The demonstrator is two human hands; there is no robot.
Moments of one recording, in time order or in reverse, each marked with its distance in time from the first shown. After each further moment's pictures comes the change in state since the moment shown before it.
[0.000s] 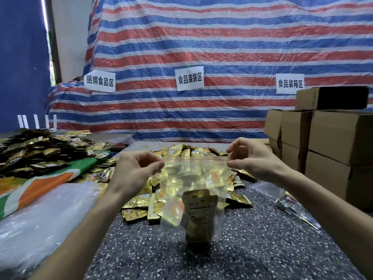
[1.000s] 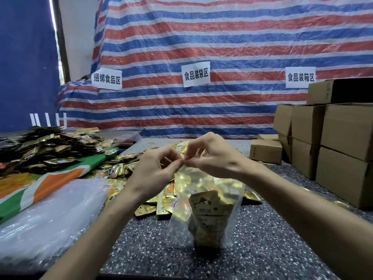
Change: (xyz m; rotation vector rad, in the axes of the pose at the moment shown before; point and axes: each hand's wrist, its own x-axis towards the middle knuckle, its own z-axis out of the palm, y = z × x) left_hand -0.006 0.014 0.015 0.120 -0.103 0.157; right_hand 0.024 -0.060 0.074 -0.296 -0.164 -0.356
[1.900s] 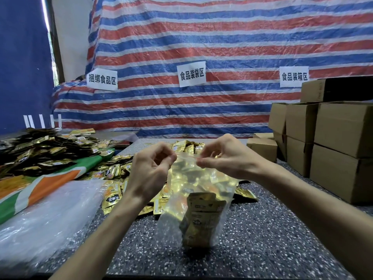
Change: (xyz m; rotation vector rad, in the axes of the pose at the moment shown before) left_hand -0.003 -0.001 0.009 -0.074 0.188 0.036; right_hand -0.026 0.019 -0.021 0.051 -0.017 0.090
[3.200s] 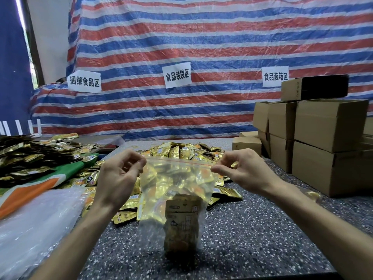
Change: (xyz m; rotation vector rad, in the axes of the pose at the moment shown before) left_hand 0.000 -0.024 -0.008 0.046 0.056 -0.036; right_hand -0.060 0.047 -0.013 -0.064 0.243 0.073
